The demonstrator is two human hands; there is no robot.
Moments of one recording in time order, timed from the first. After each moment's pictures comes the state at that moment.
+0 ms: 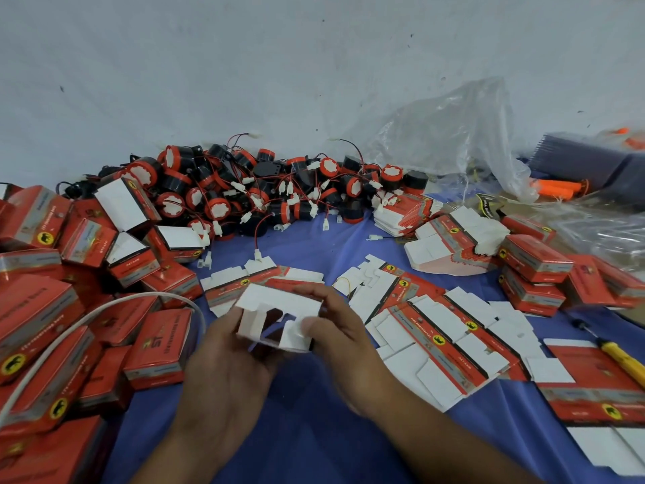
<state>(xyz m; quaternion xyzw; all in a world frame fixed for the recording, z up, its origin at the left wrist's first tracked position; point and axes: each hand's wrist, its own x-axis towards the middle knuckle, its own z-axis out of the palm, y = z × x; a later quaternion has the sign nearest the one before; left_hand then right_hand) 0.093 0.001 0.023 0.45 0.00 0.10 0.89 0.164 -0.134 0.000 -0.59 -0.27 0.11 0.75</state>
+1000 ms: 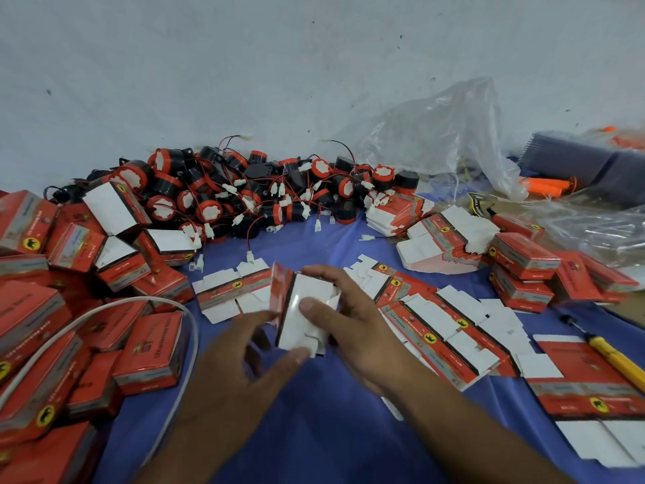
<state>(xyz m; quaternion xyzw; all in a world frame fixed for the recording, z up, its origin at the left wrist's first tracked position) 0.091 0.001 0.009 0.87 -0.02 0.28 0.41 0.171 -0.153 0.030 -0.57 -0.26 0.13 0.77</state>
